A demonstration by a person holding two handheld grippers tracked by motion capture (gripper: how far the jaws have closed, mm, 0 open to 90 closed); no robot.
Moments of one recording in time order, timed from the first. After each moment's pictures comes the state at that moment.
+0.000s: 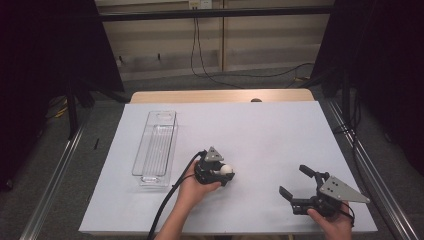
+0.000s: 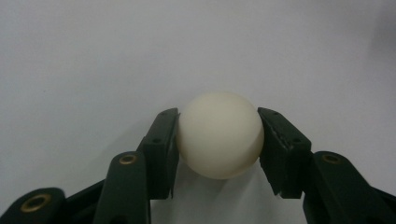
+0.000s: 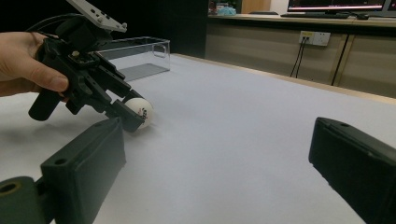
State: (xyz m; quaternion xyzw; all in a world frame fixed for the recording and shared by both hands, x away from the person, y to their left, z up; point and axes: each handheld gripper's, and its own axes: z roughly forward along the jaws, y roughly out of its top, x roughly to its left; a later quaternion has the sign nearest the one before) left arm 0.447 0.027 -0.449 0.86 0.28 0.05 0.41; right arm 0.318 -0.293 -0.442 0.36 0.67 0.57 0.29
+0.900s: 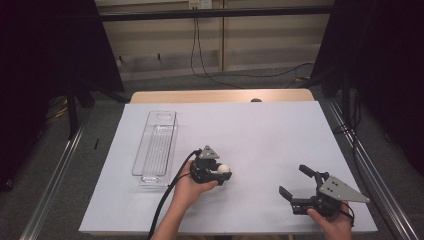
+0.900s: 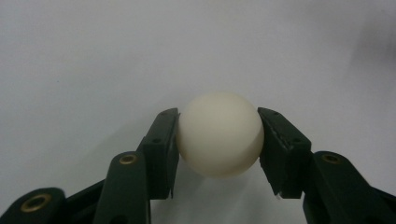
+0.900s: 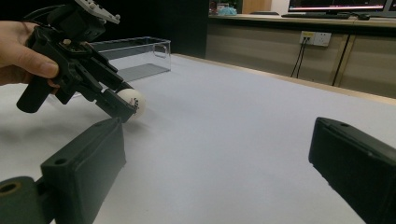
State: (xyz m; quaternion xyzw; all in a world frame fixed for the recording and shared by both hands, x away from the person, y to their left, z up) left arm 0.445 0.038 -0.437 0.86 0.30 0.03 0.41; right arm 0.319 -0.293 -0.442 0.36 0.68 0.57 0.29
